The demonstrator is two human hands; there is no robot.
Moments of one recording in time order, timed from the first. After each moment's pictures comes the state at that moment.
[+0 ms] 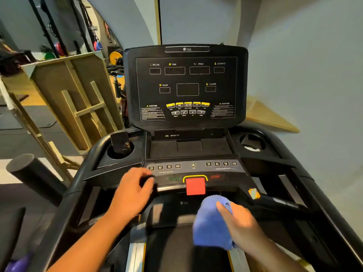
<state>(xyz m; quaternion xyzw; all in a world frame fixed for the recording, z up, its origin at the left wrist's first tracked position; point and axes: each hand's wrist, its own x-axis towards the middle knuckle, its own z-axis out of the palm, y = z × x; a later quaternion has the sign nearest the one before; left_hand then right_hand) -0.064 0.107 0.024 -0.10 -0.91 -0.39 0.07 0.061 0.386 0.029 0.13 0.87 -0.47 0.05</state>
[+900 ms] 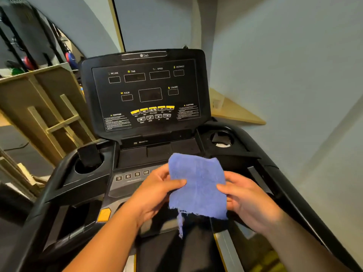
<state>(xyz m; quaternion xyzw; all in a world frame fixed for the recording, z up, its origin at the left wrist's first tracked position) -0.025 0.253 0.098 -0.10 -0.64 -0.71 -0.29 0.071 0.472 0.095 0.10 0.62 -0.78 0.04</state>
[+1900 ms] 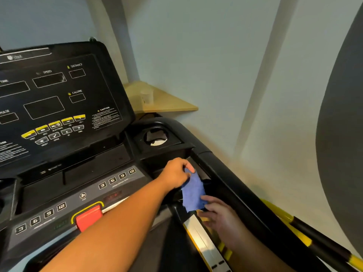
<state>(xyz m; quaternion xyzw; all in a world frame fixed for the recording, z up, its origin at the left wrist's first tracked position) -0.068 0.512 0.004 -0.38 -0.84 -0.30 -0.22 0.134 0.570 -0.041 0.42 0.48 -0.77 -0.06</state>
